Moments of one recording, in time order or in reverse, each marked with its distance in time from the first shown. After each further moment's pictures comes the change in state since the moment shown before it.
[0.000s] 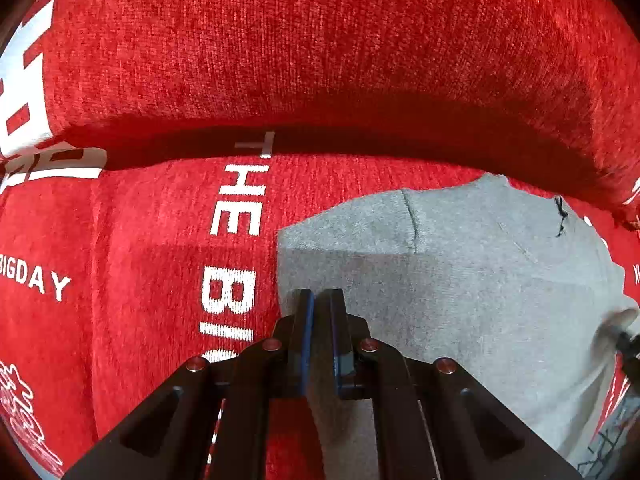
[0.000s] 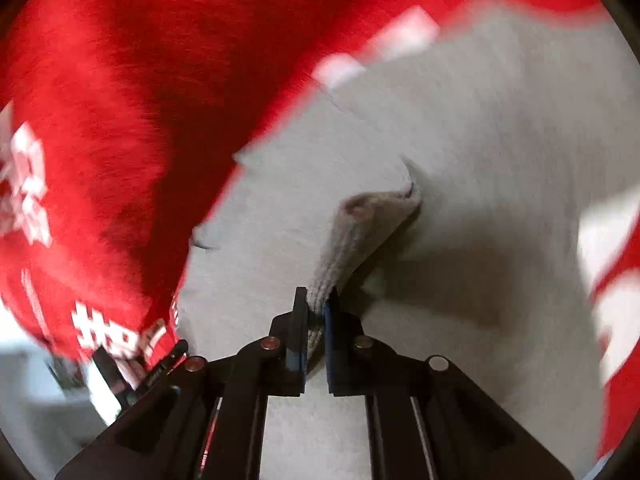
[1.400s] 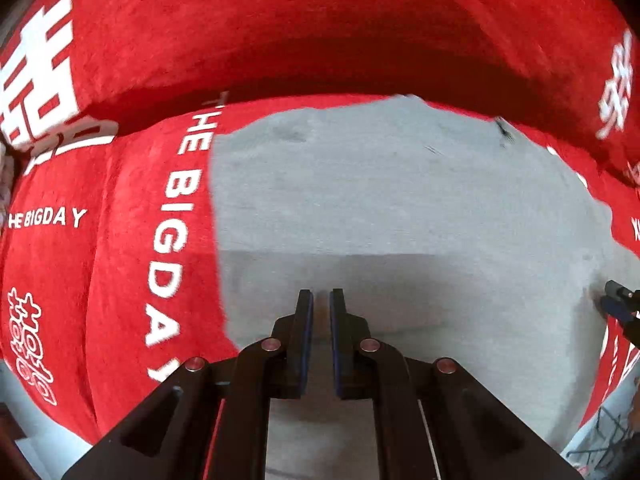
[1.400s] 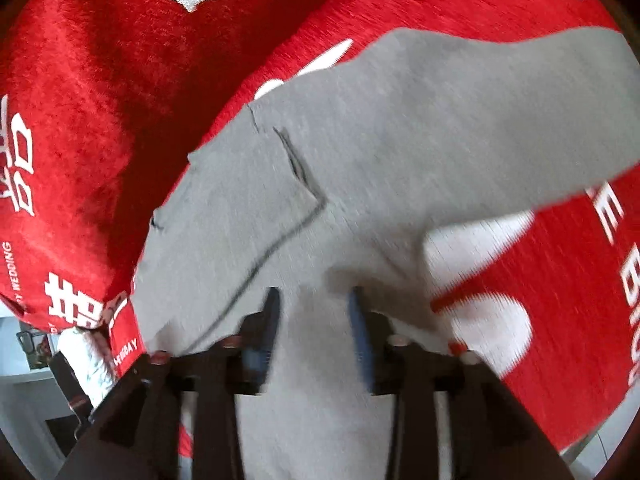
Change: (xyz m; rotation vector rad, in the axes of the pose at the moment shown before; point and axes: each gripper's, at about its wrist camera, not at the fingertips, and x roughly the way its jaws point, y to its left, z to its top) left arm -0.038 -0.109 -0.084 0.057 0.055 0.088; right arm -0.041 -0.060 -0.014 0.017 0.089 -0.110
